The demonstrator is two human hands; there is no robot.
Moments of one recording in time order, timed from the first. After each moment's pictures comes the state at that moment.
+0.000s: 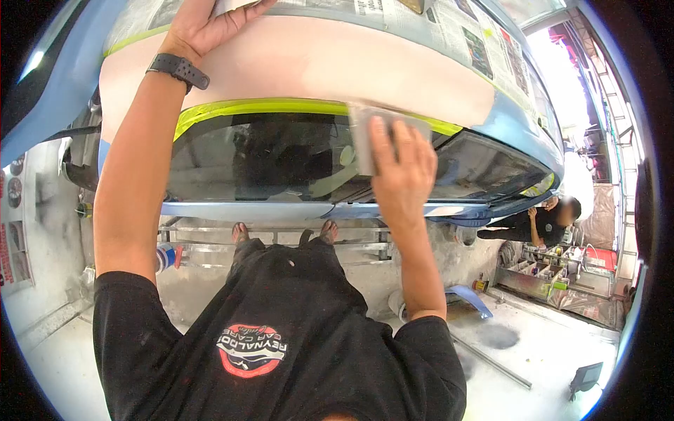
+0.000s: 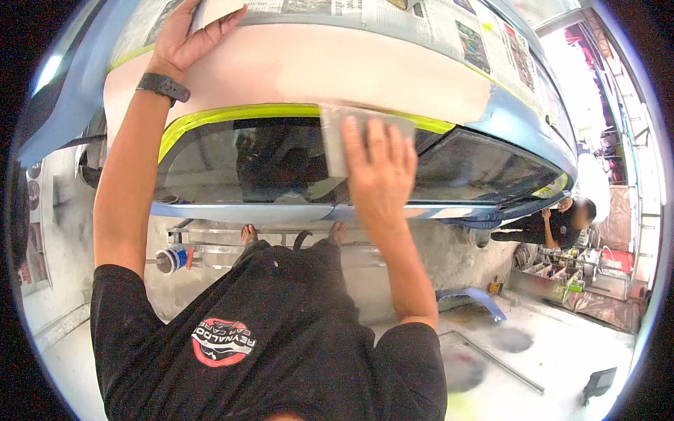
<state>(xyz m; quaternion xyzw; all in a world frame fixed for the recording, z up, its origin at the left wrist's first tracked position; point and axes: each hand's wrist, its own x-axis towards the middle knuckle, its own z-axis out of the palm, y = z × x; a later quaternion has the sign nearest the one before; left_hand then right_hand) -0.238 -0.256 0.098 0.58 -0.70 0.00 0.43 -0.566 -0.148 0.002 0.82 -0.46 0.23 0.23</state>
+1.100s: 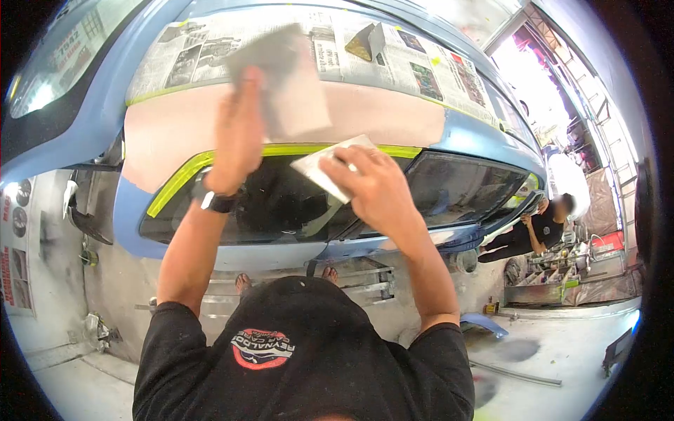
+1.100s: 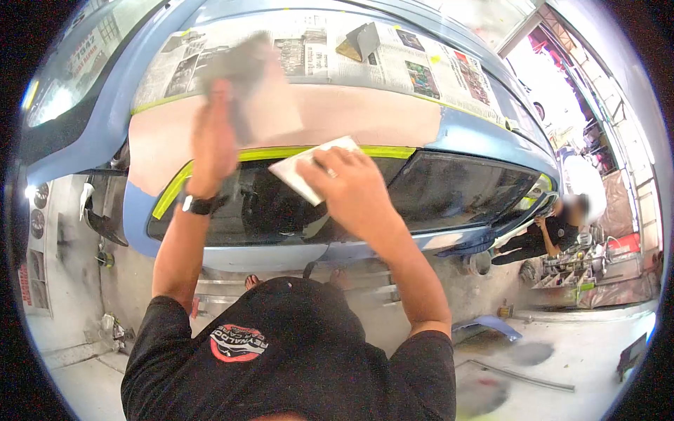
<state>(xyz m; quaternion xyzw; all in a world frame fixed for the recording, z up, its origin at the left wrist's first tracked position) -0.316 -0.161 0.092 0.55 -0.56 -0.24 0.58 -0.568 -0.137 0.089 0.92 -0.31 0.22 0.04</state>
